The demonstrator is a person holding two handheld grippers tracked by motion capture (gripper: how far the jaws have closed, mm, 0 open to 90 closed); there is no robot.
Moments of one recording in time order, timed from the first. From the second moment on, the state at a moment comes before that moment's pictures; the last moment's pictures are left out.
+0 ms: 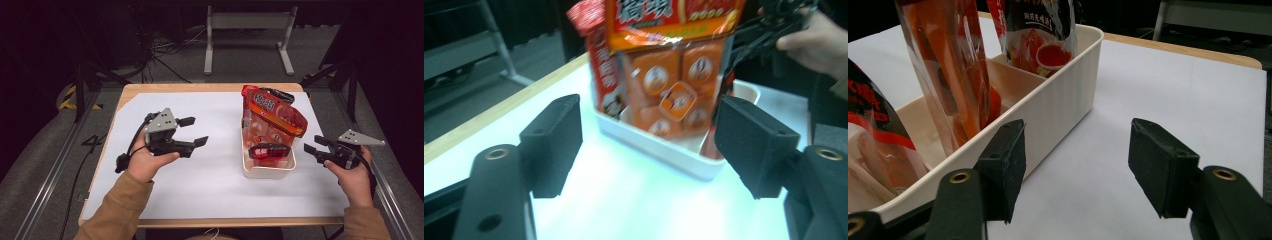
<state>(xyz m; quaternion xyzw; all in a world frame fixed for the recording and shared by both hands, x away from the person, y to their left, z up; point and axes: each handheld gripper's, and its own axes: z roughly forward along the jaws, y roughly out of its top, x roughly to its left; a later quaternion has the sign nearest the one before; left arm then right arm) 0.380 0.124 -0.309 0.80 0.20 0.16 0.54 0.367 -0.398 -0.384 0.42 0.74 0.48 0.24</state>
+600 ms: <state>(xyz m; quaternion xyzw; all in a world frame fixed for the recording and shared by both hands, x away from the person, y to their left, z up) 0.375 0.208 -0.341 0.79 0.28 0.18 0.51 0.366 -0.396 -0.385 0.41 0.74 0.48 0.24</state>
